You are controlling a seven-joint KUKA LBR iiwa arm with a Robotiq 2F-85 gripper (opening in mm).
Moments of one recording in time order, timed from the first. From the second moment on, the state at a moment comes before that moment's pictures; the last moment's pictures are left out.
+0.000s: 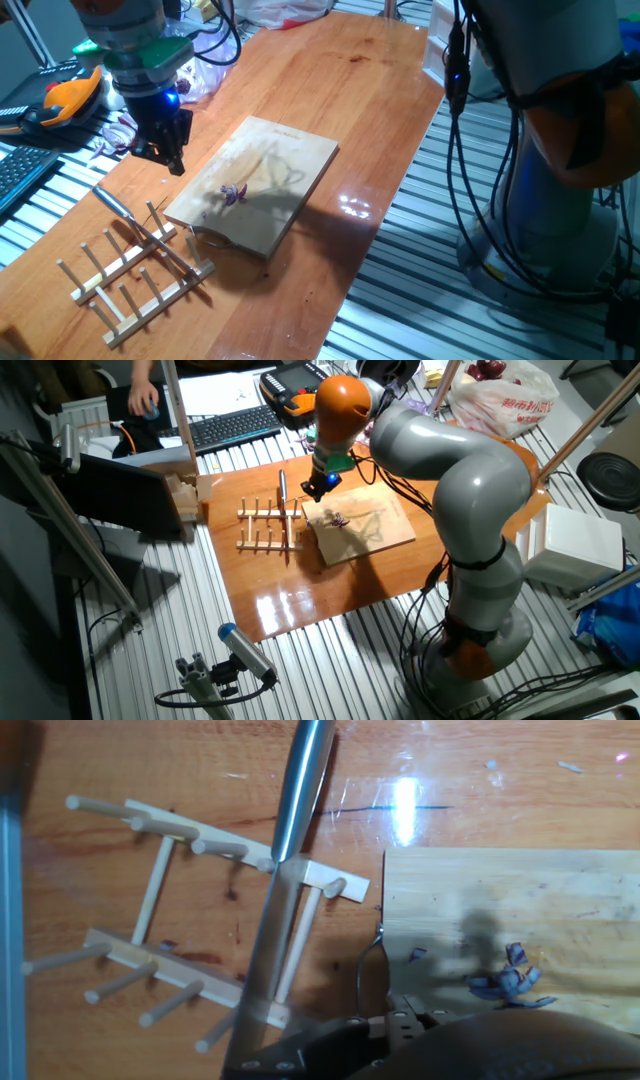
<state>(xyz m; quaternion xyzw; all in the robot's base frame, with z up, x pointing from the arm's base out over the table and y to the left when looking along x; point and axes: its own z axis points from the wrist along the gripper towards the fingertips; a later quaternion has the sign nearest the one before) 0.562 0.207 0.191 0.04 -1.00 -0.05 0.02</state>
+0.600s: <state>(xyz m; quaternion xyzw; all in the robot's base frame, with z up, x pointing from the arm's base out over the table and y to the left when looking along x) 0.562 0.210 0.190 0.04 -1.00 -0.06 0.02</state>
